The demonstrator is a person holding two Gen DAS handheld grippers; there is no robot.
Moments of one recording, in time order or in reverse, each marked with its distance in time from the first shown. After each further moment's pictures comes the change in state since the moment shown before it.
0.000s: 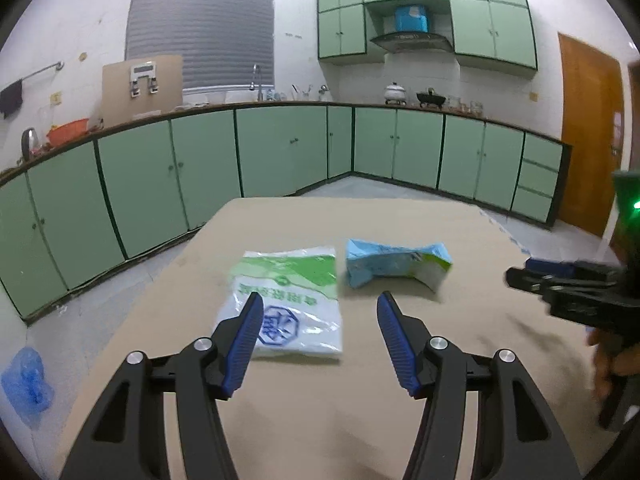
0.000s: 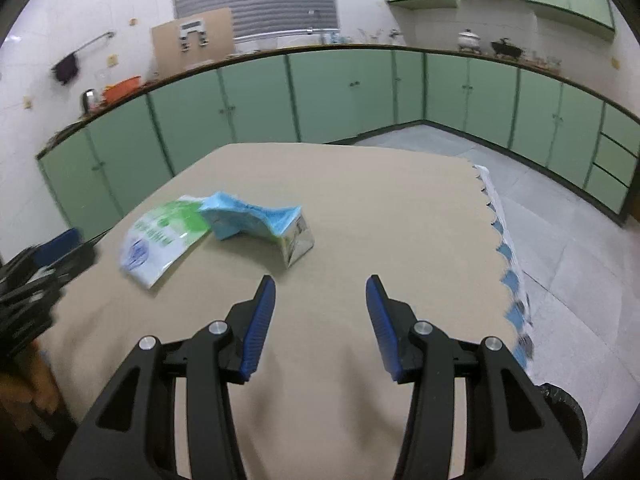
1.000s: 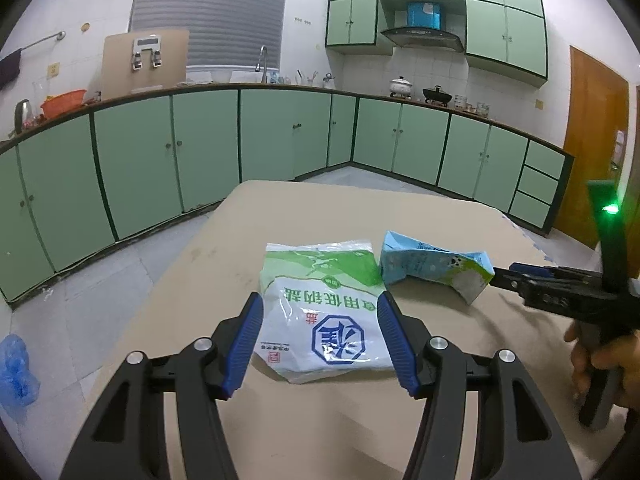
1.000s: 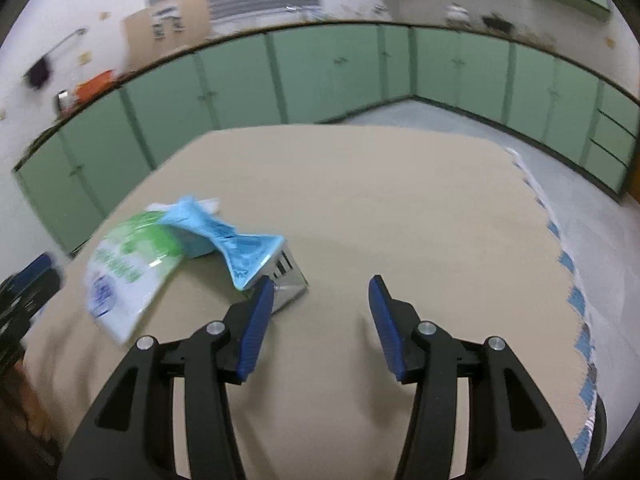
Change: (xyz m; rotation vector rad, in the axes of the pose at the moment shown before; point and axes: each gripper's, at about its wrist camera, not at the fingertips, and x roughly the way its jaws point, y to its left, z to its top) left arm 0.036 0.056 -0.001 -0.052 0.054 -0.033; right arm 0.059 0.037 0.014 -0.033 0.066 0.040
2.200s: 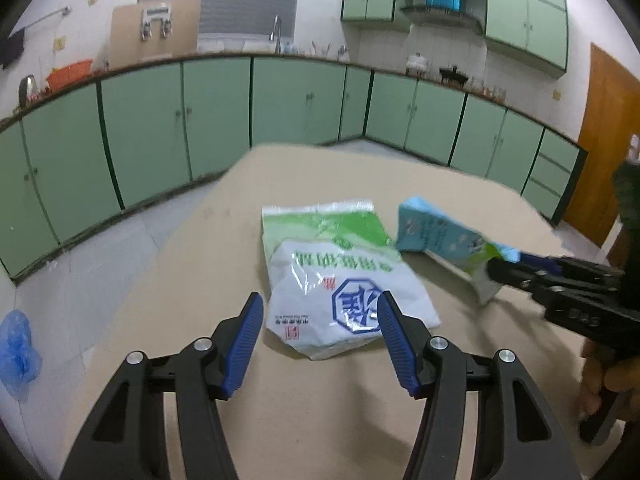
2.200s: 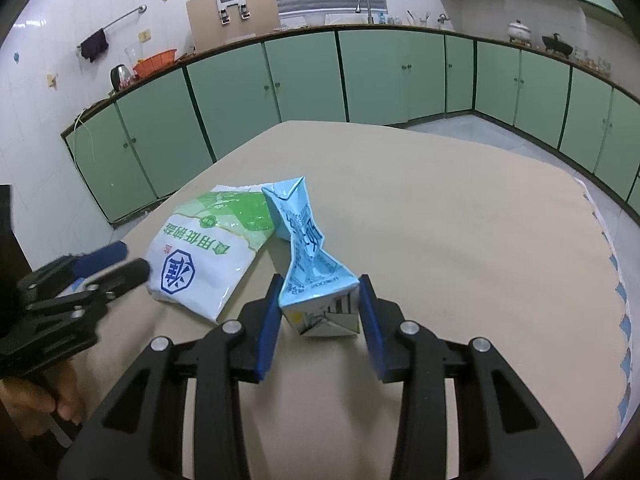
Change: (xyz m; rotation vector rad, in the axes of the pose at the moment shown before) left arm 0.023 0.010 -0.012 -0.045 0.135 0.018; right arm 0.000 0.039 0.003 -0.067 -0.006 0.110
